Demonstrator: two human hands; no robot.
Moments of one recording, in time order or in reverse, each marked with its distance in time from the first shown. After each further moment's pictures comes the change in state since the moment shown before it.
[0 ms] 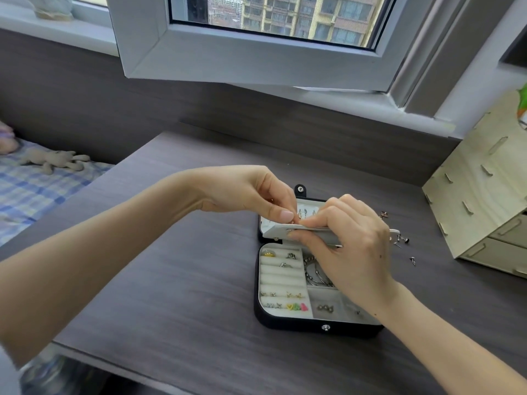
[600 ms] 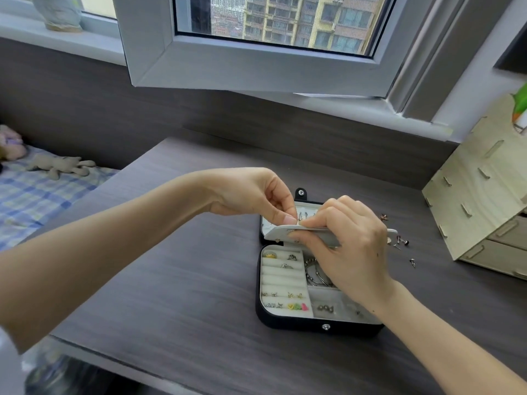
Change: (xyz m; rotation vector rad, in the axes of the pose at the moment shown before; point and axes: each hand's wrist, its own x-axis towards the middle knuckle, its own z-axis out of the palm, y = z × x) left_hand 0.004 0.006 0.003 0.010 0.028 -0.119; right_hand 0.002 0.000 0.001 0.018 0.032 -0.010
